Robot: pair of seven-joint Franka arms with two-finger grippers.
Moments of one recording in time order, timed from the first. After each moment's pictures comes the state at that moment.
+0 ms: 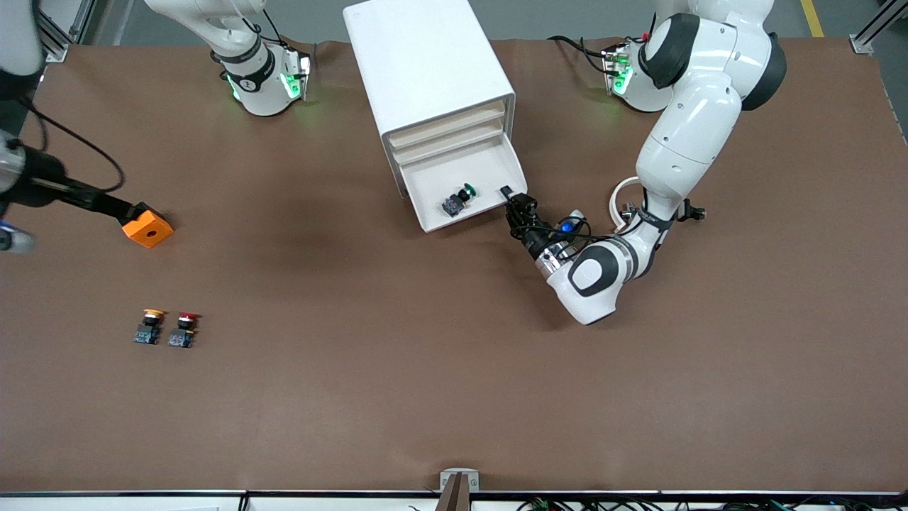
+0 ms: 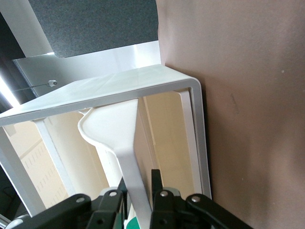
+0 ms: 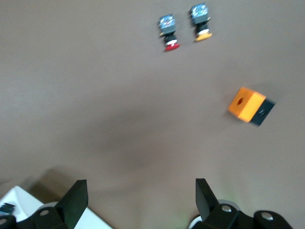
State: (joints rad) left arm -0.26 1.02 -0.19 -1.47 -0.89 1.34 -2.00; right arm 0.05 0.08 -0.06 -1.61 0.09 1.51 0.40
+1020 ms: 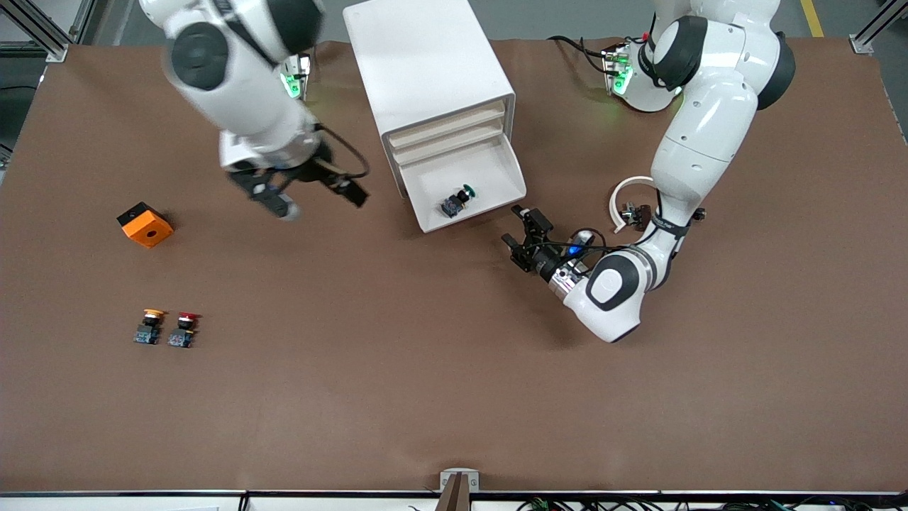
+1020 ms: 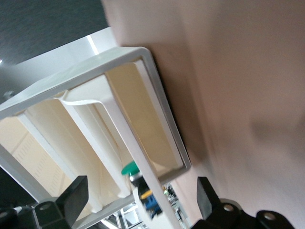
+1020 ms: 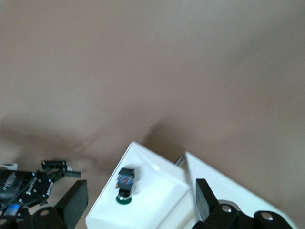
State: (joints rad) left arm -0.20 1.02 -0.18 -1.36 -0.89 1.44 -1.80; right arm 0.65 0.10 -0.05 -1.78 0.19 1.91 1.23
